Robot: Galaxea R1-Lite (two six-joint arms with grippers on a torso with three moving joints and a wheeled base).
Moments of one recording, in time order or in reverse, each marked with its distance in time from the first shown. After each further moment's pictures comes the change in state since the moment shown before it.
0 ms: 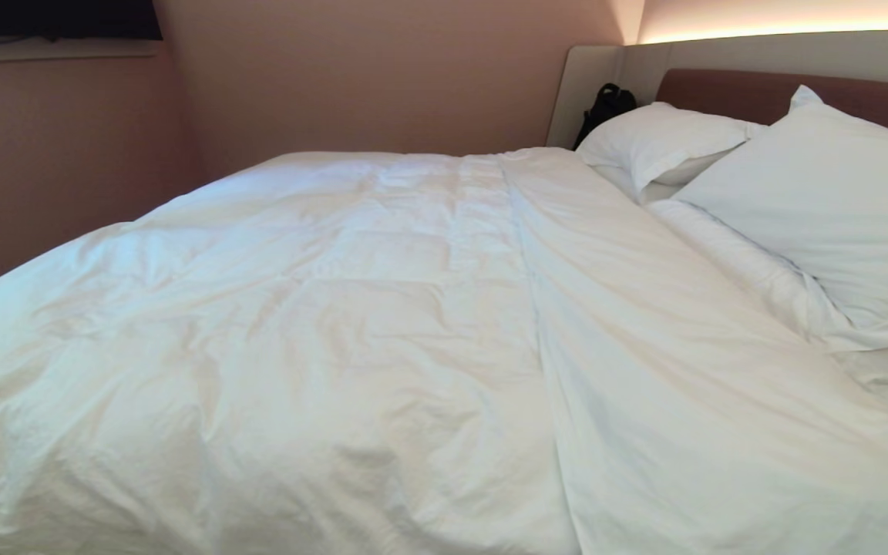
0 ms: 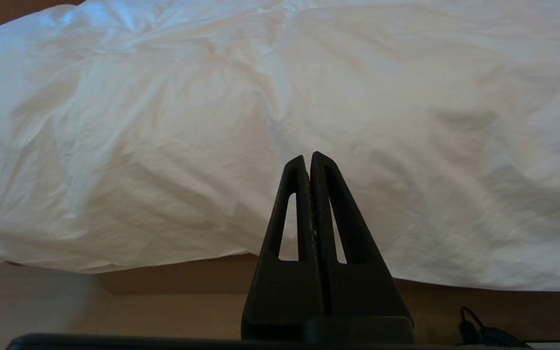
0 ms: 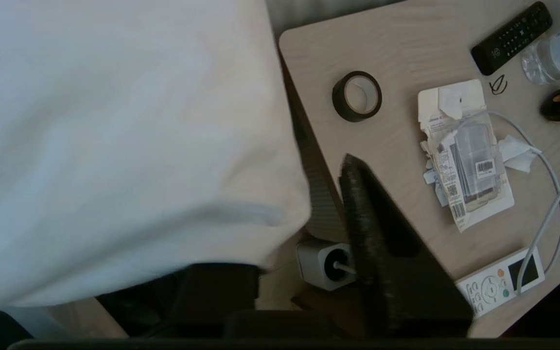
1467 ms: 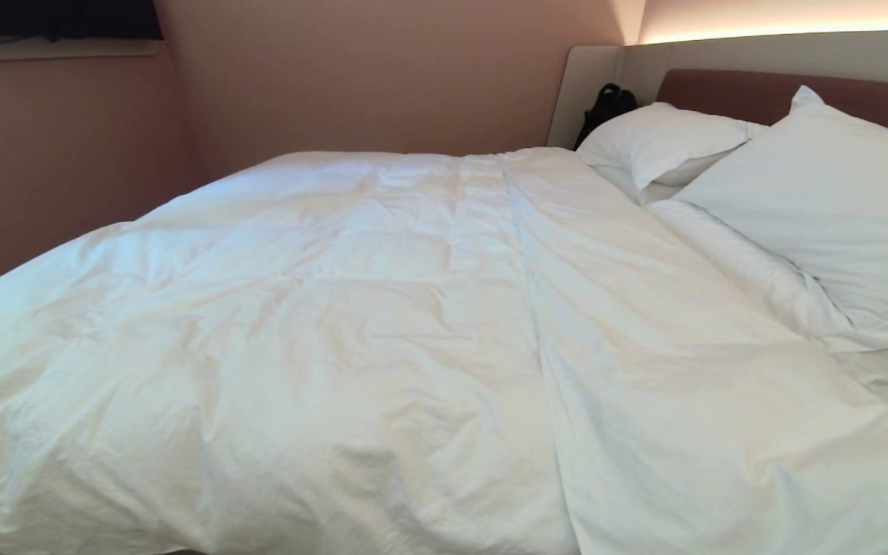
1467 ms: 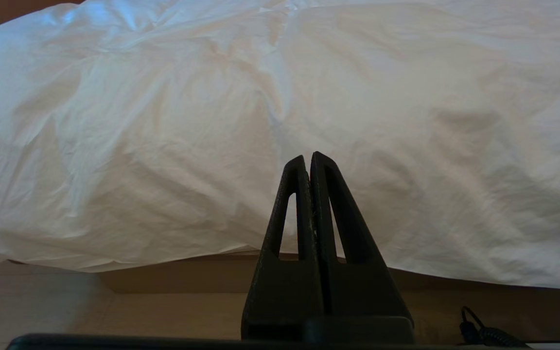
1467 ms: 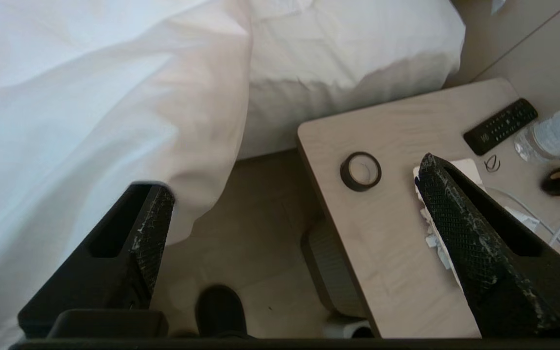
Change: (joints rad) left arm 0.000 0.000 0.000 0.000 0.000 0.000; right arm 0.014 -0.227 -0.175 0.106 0.098 -0.063
